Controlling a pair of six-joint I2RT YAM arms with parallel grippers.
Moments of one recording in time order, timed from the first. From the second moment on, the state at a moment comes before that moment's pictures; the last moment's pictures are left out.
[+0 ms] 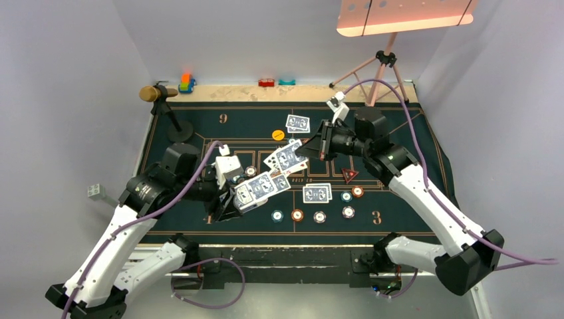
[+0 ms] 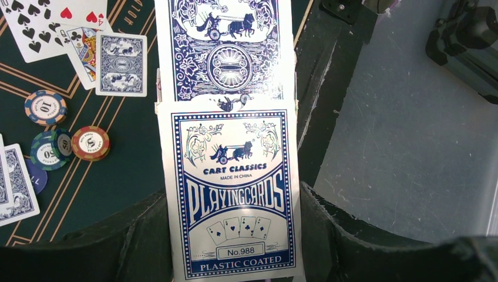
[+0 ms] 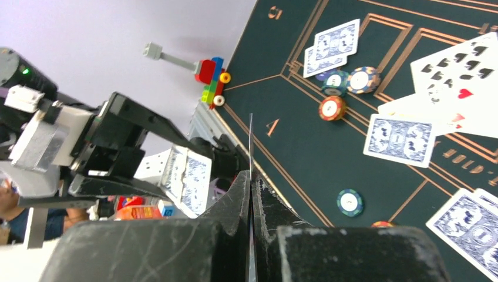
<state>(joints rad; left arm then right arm) -0.51 0.81 1.07 -1.08 0.65 0.24 0.54 1.14 1.13 -0.35 -0.57 0.71</state>
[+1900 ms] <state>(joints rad) -0.51 0.77 1.04 -1.09 0.68 0.27 0.66 1.47 1.15 -0.46 -0.14 0.55</state>
